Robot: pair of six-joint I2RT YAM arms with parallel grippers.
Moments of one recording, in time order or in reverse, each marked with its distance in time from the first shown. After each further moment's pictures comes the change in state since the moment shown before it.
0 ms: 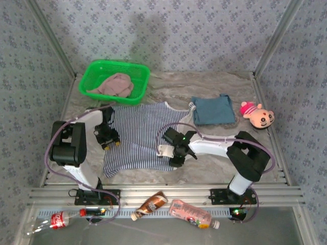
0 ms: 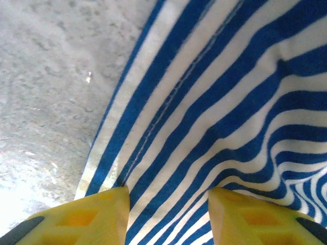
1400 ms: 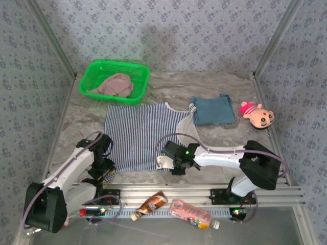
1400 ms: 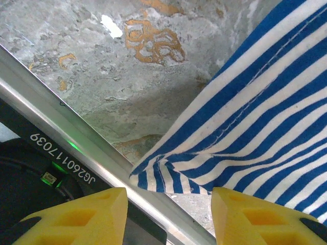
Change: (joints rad) left arm -0.177 -0.706 -0.486 -0.230 0.003 -0.598; right arm 0.159 -0.141 -0.123 0.064 0.071 0.045
